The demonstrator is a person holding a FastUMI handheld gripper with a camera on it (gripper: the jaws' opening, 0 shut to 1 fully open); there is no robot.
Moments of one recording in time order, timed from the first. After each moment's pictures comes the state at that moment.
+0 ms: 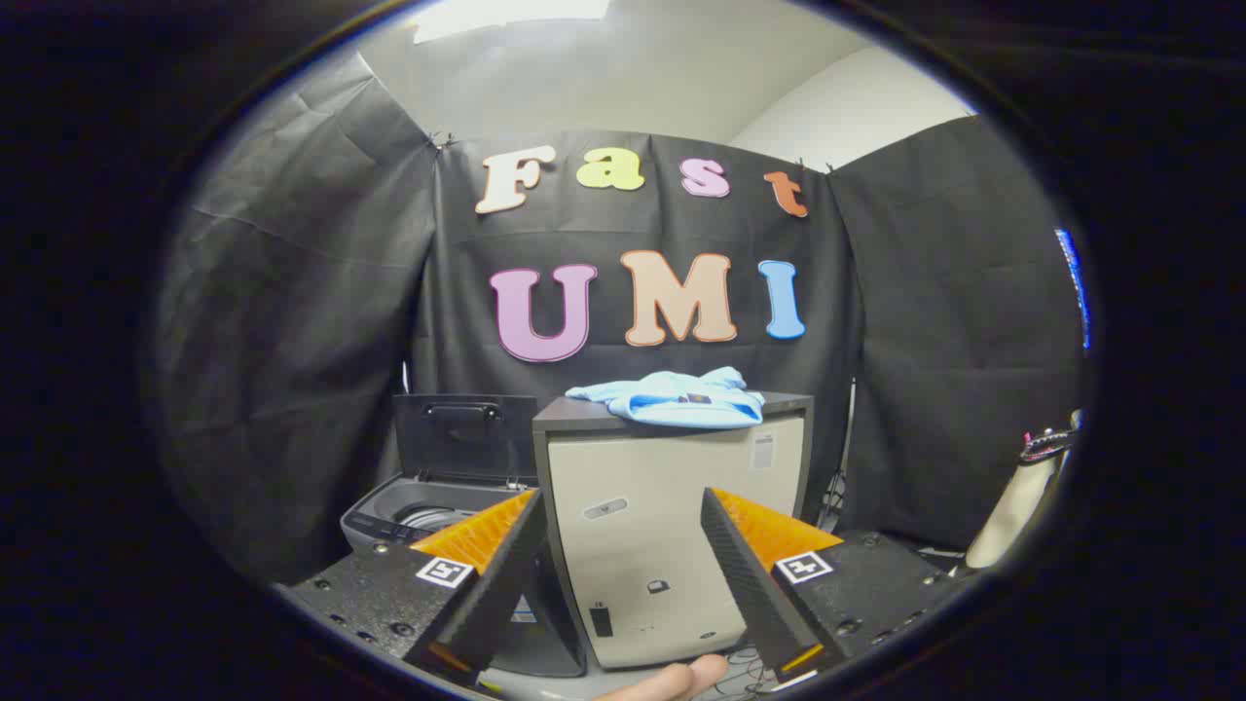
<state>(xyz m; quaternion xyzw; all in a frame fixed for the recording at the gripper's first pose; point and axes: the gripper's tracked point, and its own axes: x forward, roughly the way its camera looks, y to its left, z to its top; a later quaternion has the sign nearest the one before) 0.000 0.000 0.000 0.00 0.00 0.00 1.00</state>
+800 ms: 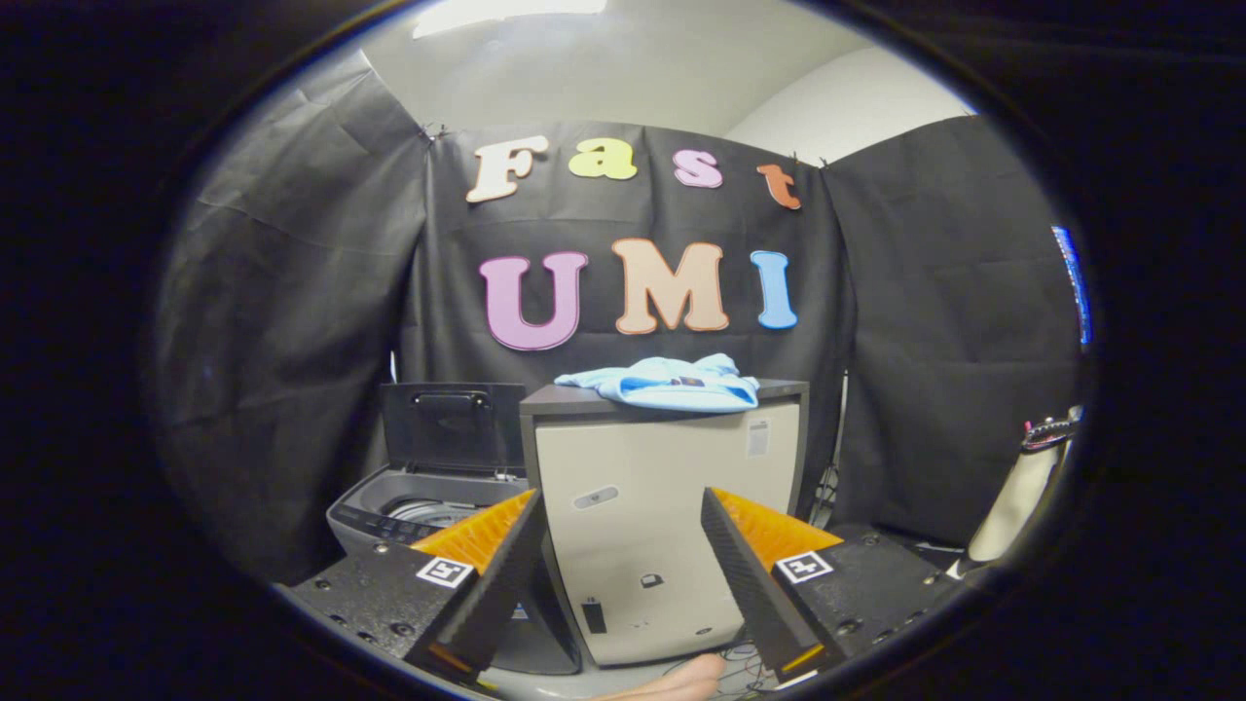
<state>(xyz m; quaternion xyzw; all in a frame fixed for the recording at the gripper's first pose) 0.013 -0.008 -0.017 0.00 0.01 -0.02 1.00</state>
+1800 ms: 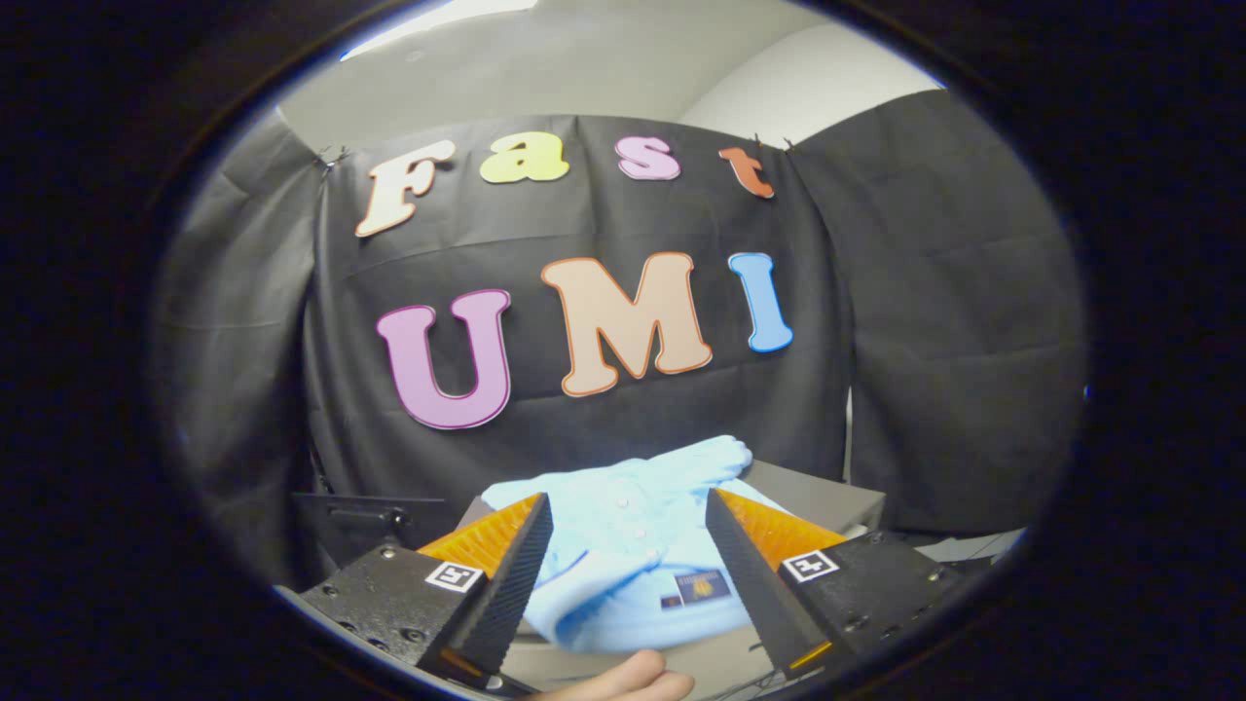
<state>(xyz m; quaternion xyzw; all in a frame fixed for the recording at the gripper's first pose) 0.282 -0.052 0.087 0.07 0.01 -0.07 1.00</state>
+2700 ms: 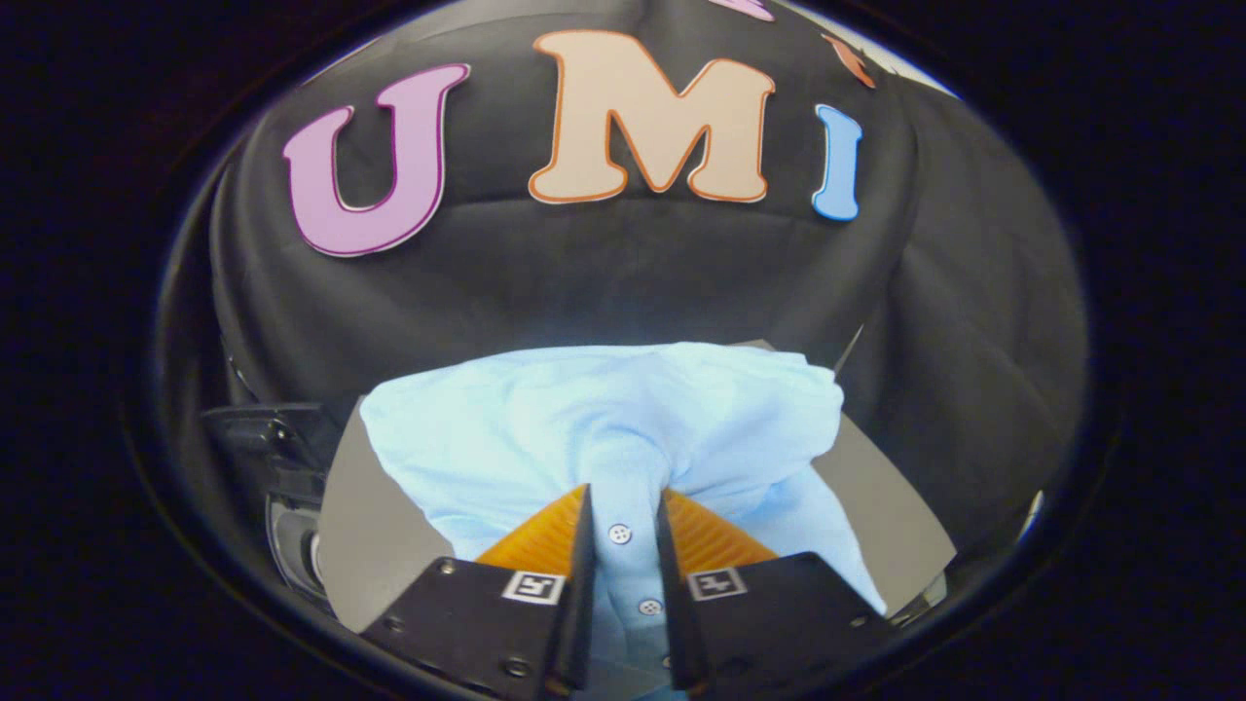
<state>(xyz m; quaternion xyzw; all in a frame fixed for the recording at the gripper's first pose) 0.395 -0.054 -0.011 -0.04 0.34 -0.10 0.93</state>
